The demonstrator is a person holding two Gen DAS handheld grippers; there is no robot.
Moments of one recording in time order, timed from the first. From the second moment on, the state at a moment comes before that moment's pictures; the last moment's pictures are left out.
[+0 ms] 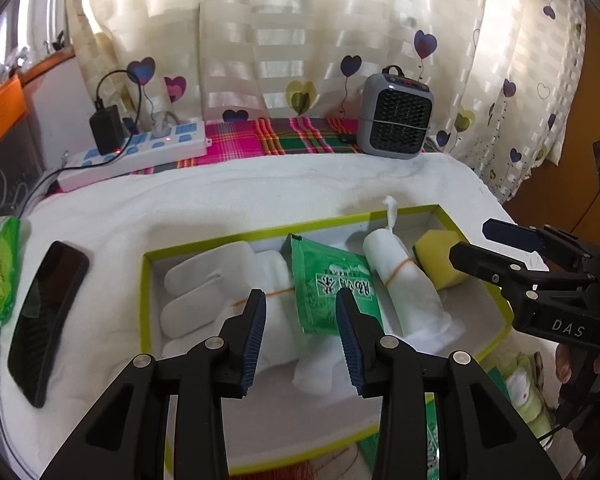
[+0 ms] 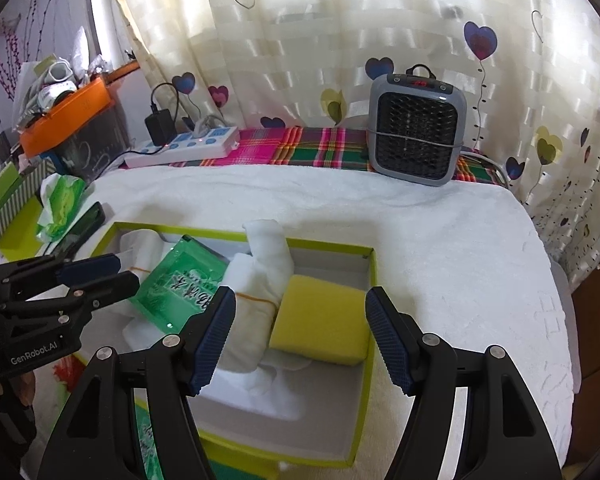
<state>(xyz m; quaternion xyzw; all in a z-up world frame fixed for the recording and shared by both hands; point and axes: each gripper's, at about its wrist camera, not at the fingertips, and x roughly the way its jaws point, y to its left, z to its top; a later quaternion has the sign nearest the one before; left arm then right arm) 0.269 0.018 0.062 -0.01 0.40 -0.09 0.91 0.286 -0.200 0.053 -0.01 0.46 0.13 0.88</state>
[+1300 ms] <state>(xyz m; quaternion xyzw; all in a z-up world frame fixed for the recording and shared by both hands) 0.150 0.044 0.069 -0.01 0.37 -0.06 0.93 0.163 -0.222 0.073 0.02 0.43 0.11 0.90</state>
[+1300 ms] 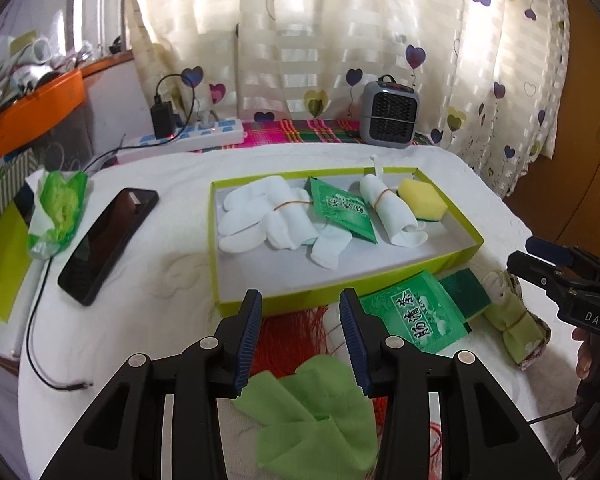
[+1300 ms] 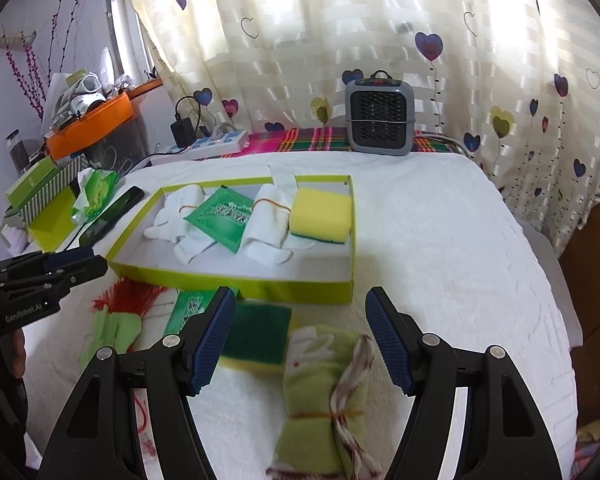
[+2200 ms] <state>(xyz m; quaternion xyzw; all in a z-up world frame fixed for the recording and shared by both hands) 0.117 0.083 0.021 -0.09 0.44 -0.11 0.89 0.112 -0.238 0.044 0.01 0.46 0.08 0.89</state>
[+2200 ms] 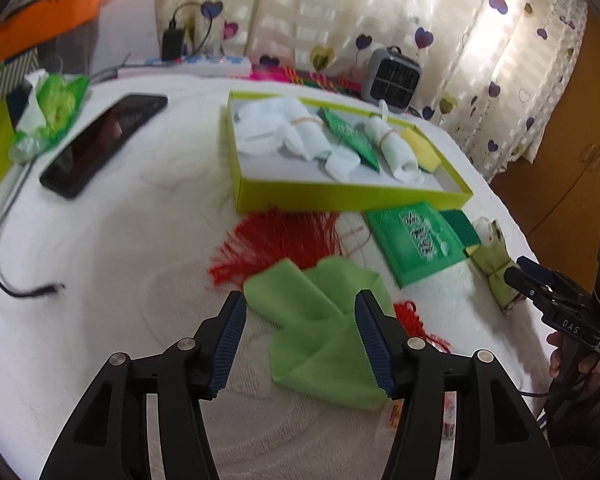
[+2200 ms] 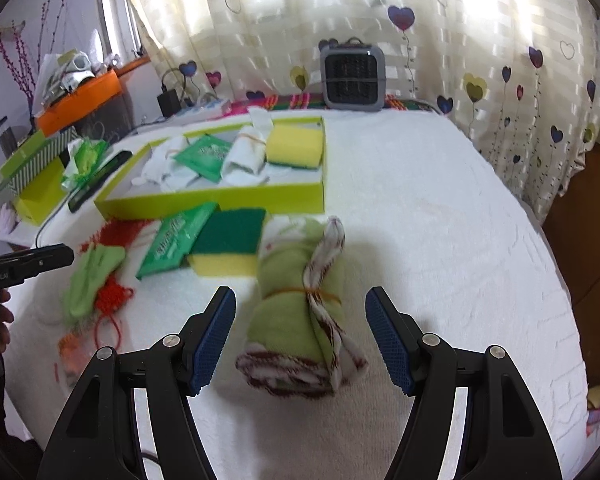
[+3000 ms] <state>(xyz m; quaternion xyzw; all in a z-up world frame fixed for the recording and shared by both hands) 0.114 0.063 0.009 -0.07 0.47 -0.10 0.87 0.121 -0.234 0.025 0.01 0.49 0.09 0.87</state>
